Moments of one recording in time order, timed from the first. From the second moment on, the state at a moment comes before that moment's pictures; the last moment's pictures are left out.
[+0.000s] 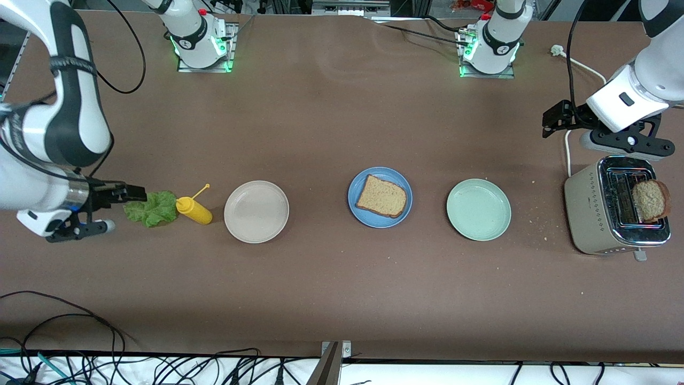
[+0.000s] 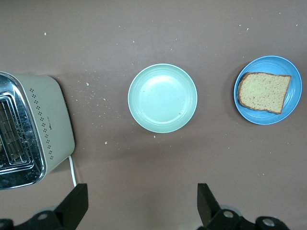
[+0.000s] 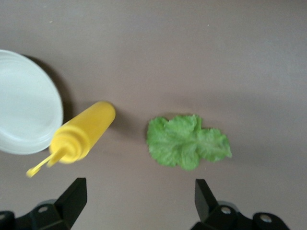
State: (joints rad) left arm 0.05 0.03 -0.16 -1.62 0.00 1.57 0.07; right arm 0.10 0.47 -0.14 -1.50 0.07 1.80 -0.24
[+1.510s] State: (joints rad) left arm 0.05 0.03 -0.16 -1.62 0.00 1.57 0.07; right arm 0.04 0.63 -0.15 -1.79 0.07 2.31 -0.51
